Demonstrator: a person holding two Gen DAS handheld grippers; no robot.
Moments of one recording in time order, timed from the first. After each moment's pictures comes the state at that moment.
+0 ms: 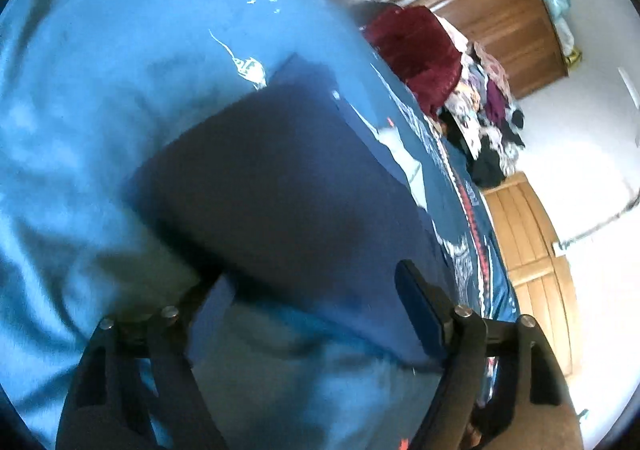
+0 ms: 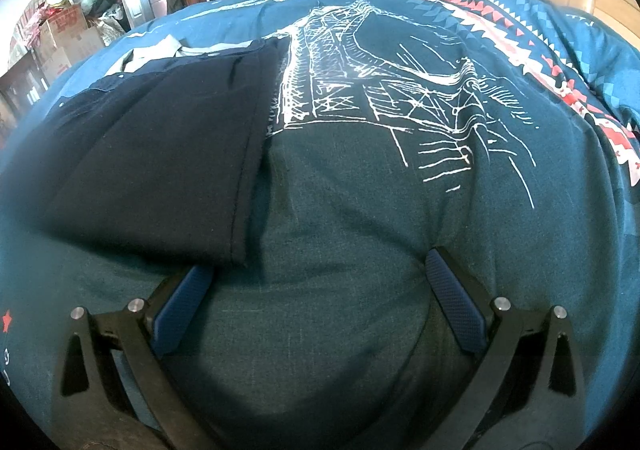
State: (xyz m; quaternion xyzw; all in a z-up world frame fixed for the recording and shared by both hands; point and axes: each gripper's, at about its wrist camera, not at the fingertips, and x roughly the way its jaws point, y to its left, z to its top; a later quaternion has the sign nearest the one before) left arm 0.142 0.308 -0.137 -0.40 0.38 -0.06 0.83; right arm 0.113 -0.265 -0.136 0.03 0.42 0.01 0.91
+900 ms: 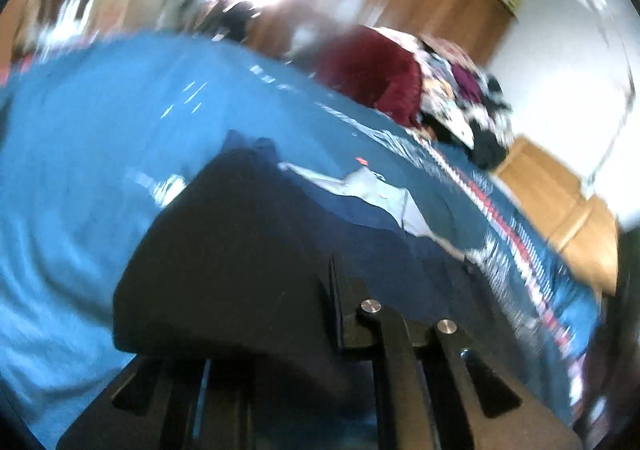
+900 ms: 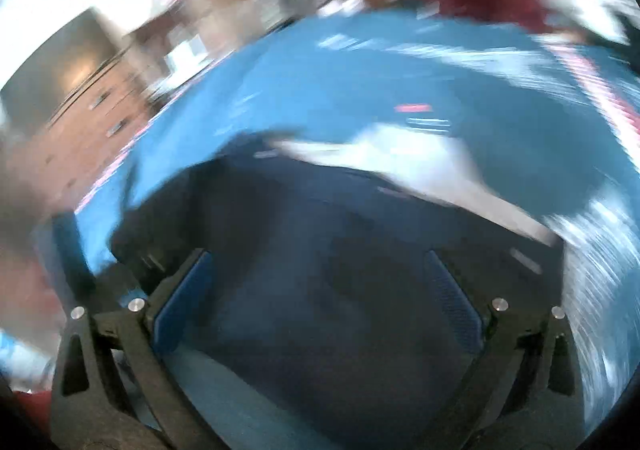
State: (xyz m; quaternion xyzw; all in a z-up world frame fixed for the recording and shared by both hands) left arm 0.180 0.235 -0.076 -0.17 0.29 -0.07 0.94; right arm 0.269 0.001 0.026 -0.02 0.45 0.33 0.83
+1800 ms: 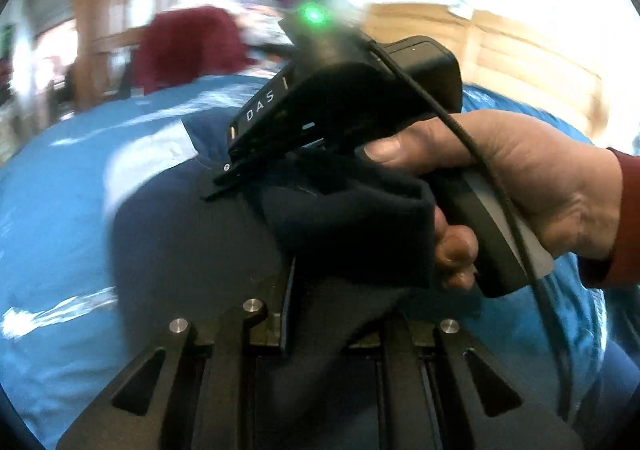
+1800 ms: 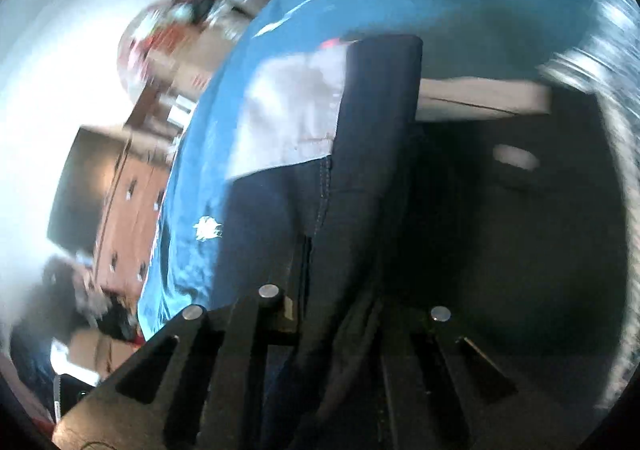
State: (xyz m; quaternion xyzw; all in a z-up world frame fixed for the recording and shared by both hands) left arm 0.203 -0.025 -0.072 0.07 0.32 -0.32 0.89; right arm 0.296 -0.141 -0.108 0.27 0.51 0.29 0.77
